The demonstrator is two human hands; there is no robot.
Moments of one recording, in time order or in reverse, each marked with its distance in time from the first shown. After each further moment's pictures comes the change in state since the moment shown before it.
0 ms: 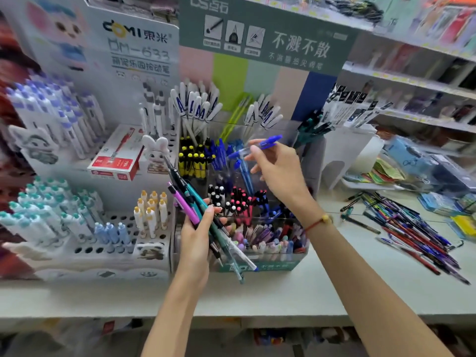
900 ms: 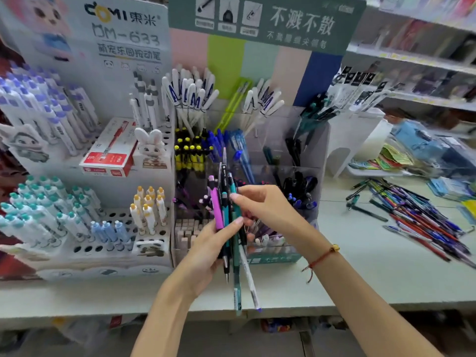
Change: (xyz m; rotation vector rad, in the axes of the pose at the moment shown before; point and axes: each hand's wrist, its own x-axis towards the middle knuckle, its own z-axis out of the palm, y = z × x) left_hand -0.006 0.002 -0.002 0.185 -0.335 -0.282; right_hand -0.052 0.023 0.010 0.184 -0.423 0.282
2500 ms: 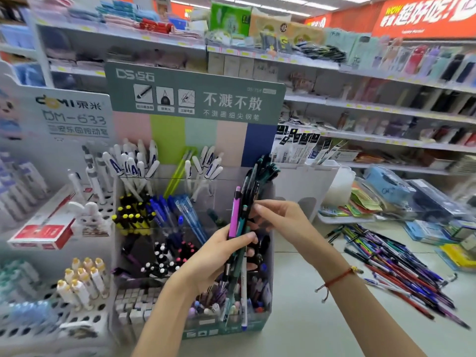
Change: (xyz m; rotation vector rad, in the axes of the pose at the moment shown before) left_hand 0.082 0.047 0.113 0.180 -0.241 0.035; right_hand 0.010 -0.009 -0.152 0.038 0.158 -0.103
